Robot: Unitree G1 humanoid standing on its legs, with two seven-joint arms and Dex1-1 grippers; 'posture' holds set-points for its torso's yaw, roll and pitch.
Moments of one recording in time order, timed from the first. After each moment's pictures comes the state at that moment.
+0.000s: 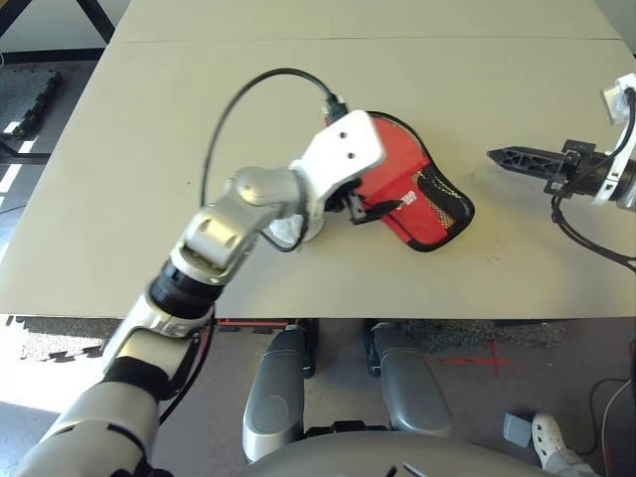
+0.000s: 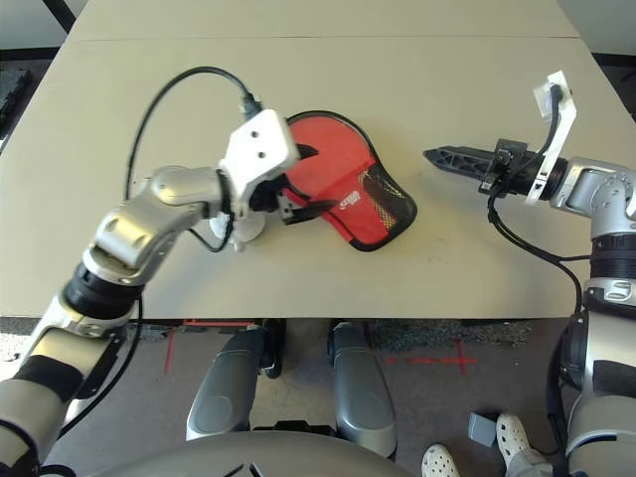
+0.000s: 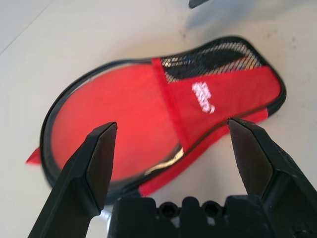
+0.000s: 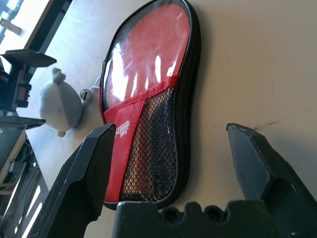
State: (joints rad) left arm -0.67 0.55 -0.30 -0.31 -0.26 0.68 -0.75; right arm -0.68 -0.84 -0.14 0.49 0.58 0.95 1.17
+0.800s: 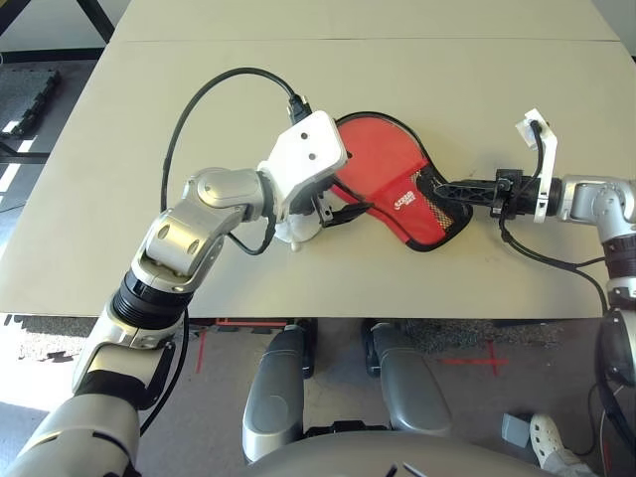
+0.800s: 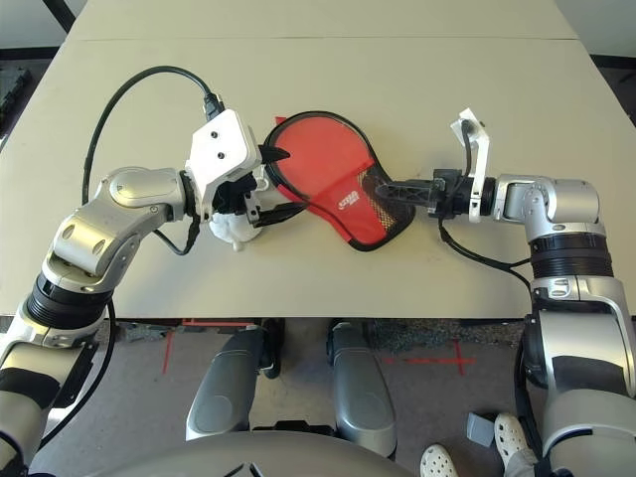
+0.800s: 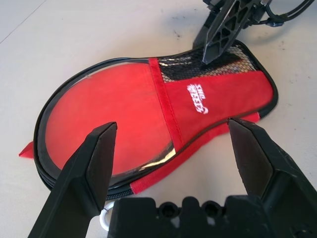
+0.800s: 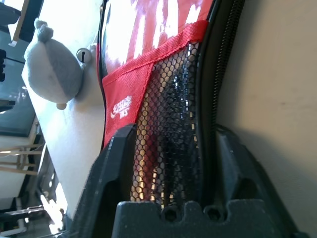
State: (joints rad) left arm -0.64 0.53 -0.28 -0.35 -0.27 0.71 -0.76; right arm -0.70 -0.71 0.00 0.45 0.51 1.07 1.17
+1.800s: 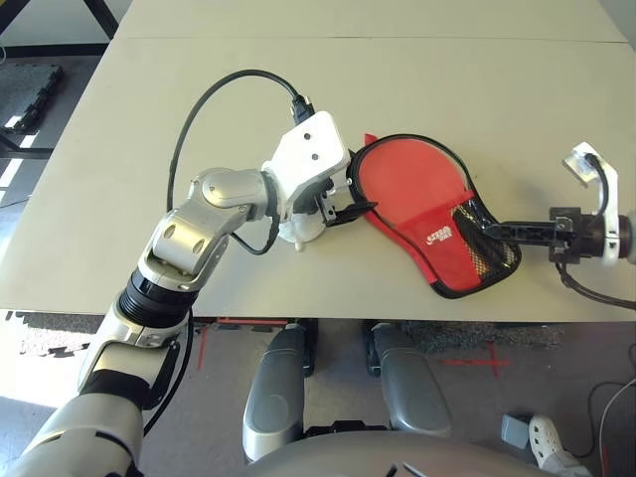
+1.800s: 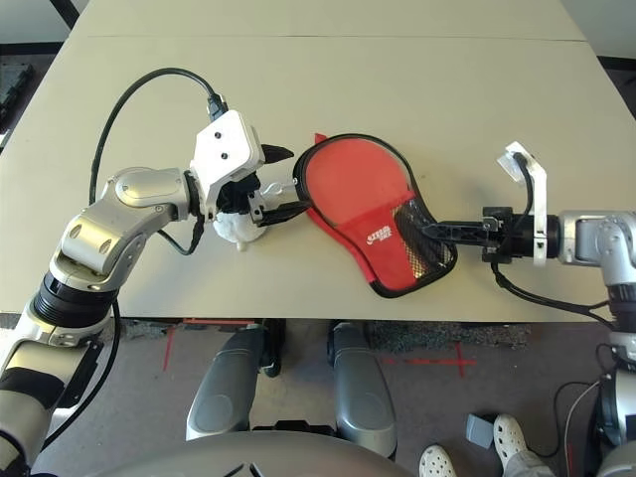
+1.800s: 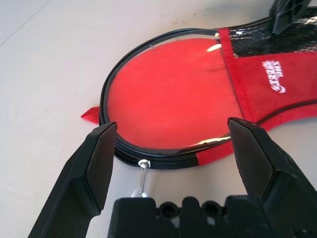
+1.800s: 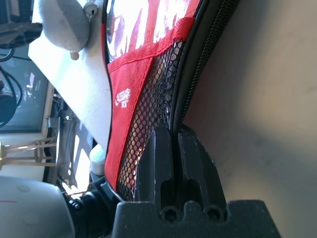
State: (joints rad) left arm -0.65 0.50 -0.29 -0.30 -0.26 0.67 -0.77; right arm -0.32 -0.97 -0.21 0.08 0.72 1.28 1.18
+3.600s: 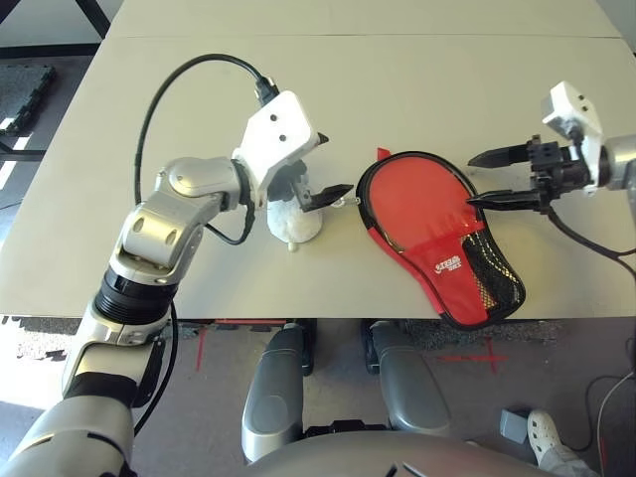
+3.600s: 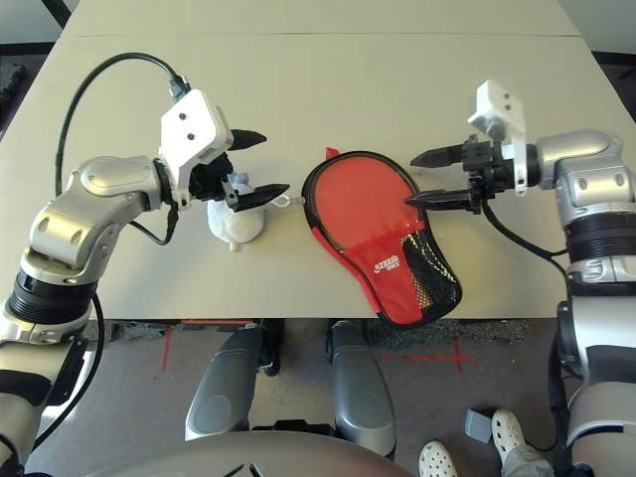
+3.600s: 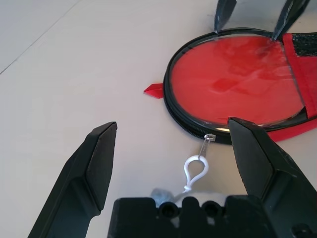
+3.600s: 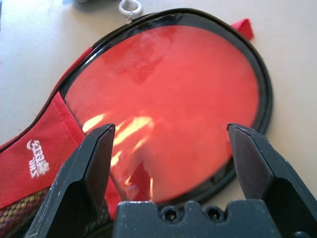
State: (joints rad) left arm -0.63 0.63 -0.11 -0.38 -0.32 0.77 -0.79; right arm -0.82 -0.76 0.13 0.68 0.20 0.12 1.55
